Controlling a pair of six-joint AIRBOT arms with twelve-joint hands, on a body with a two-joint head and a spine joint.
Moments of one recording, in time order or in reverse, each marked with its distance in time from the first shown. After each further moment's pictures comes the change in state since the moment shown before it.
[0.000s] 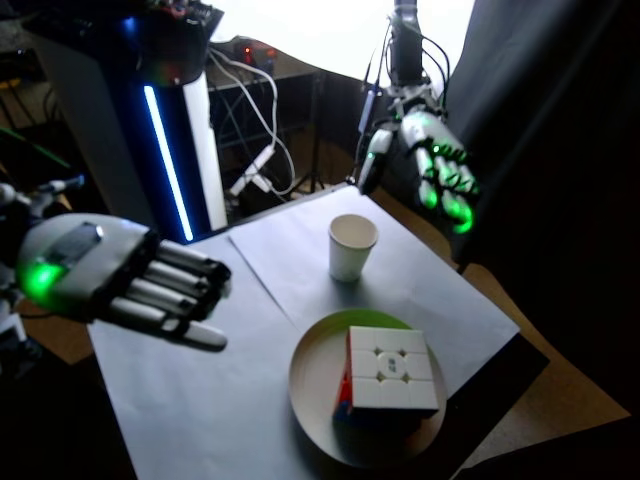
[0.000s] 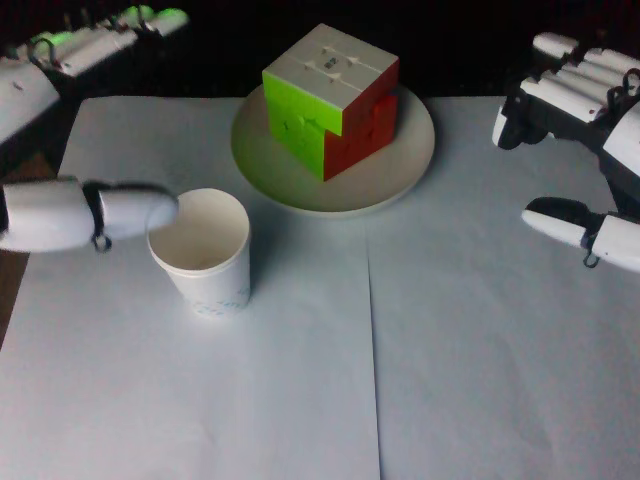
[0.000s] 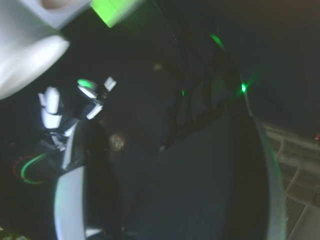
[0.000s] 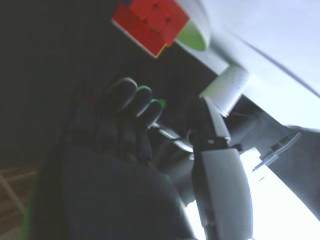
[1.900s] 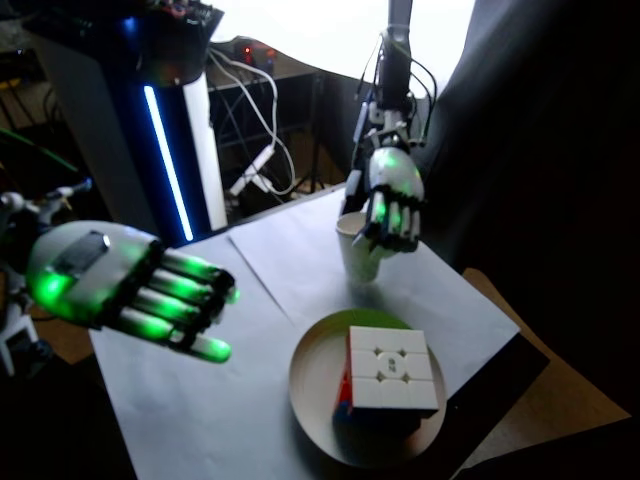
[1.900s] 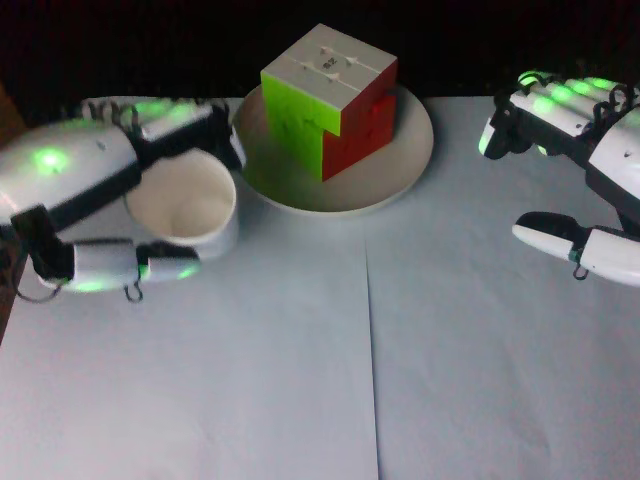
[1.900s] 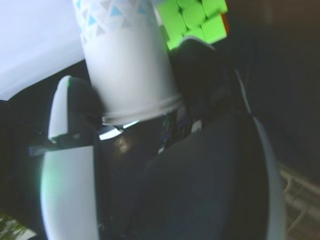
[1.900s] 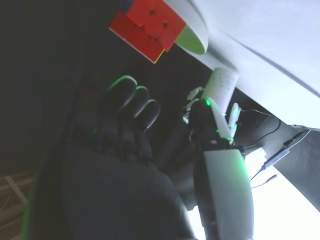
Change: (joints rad) left arm -0.038 -0.080 0.028 0.080 0.117 -0.063; right arm -0.011 -0.029 0.008 0.022 0.000 0.000
